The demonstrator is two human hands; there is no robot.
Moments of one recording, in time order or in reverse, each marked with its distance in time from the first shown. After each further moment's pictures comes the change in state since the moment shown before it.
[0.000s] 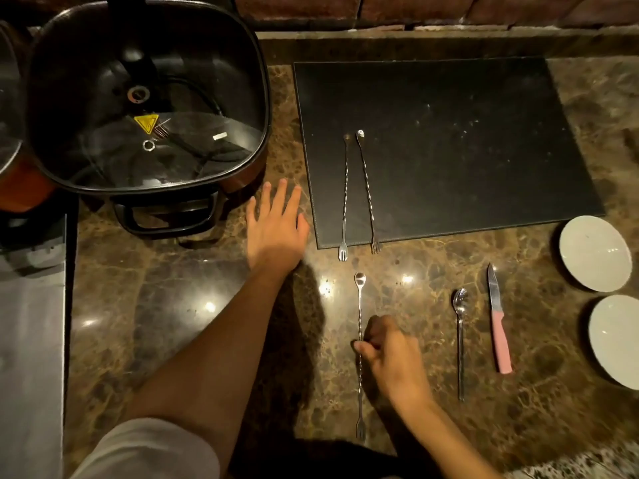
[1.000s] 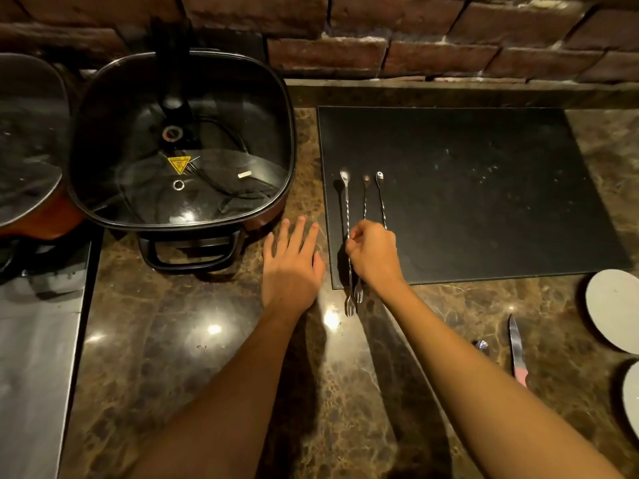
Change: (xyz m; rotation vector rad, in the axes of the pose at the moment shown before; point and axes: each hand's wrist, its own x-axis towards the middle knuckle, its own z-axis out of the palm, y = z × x) left_hand -0.004 0.000 0.000 0.016 0.163 0.045; right_hand 0.181 -0.133 -0.035 0.061 0.140 -0.180
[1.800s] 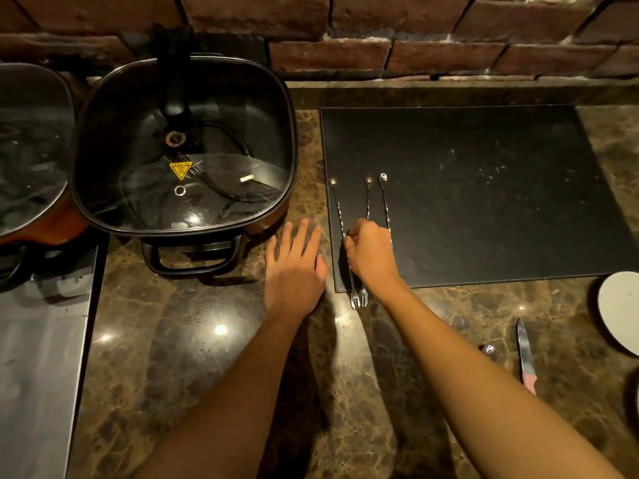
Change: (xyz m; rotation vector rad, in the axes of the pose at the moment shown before) left_hand 0.001 -0.001 0.003 0.041 -0.075 0.002; right_hand 0.009 -0.003 0.008 -0.092 0.045 -0.058
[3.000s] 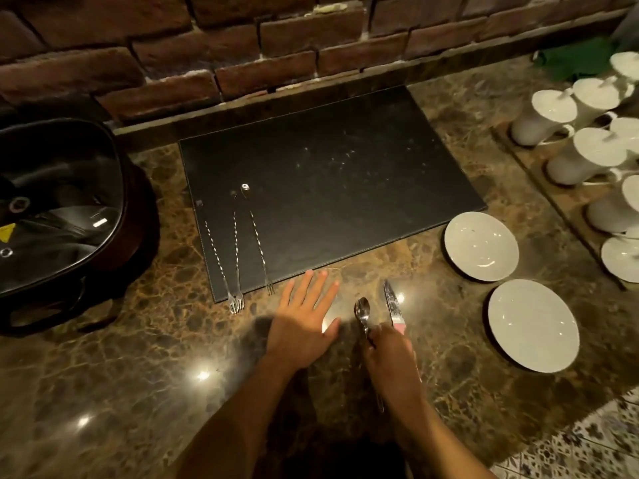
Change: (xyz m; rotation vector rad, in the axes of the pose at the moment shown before) left_hand -0.073 0.185 0.039 -0.079 -0.105 0.570; right_hand -0.186 0.222 -0.089 -0.009 0.074 0.273
